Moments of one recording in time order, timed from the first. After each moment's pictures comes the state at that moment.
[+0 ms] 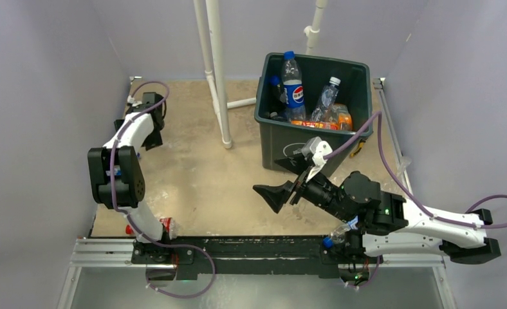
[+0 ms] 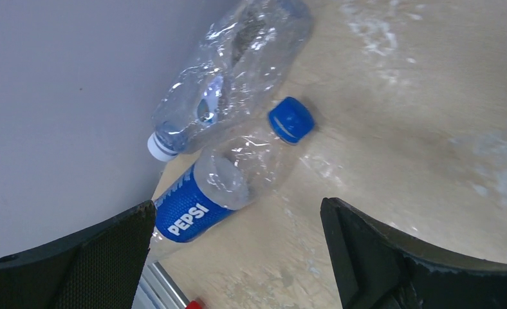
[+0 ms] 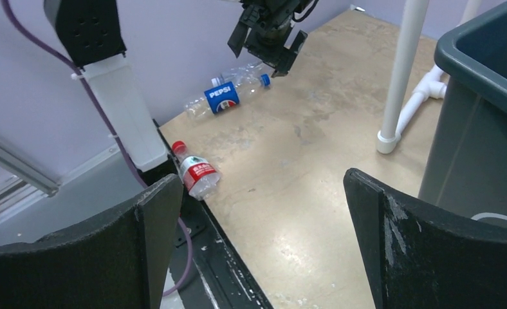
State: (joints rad) left arm 0.04 1.74 1.31 -0.81 -0.76 -0.28; right arm 1.40 0.78 0.98 -0.15 0.45 0.18
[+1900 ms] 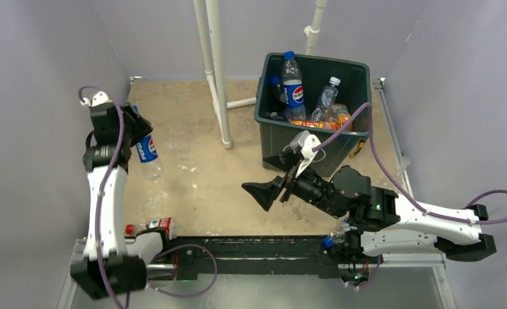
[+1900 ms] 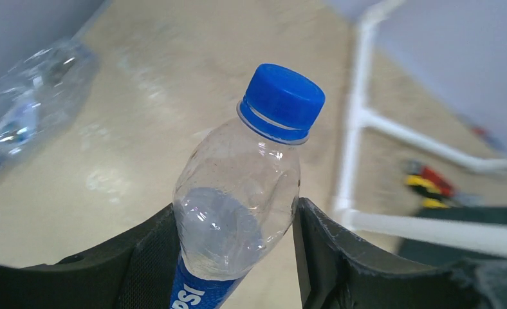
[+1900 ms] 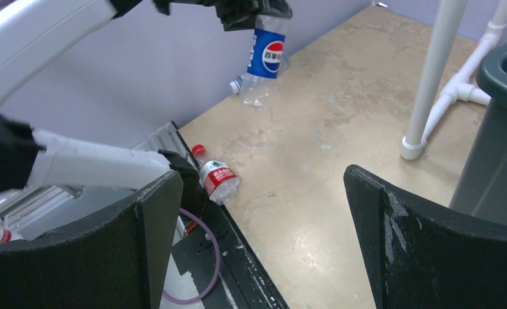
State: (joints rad) left arm 0.21 1.11 1.12 -0.64 -0.08 -0.47; right arm 1.40 0.88 1.06 -0.13 0.42 0.22
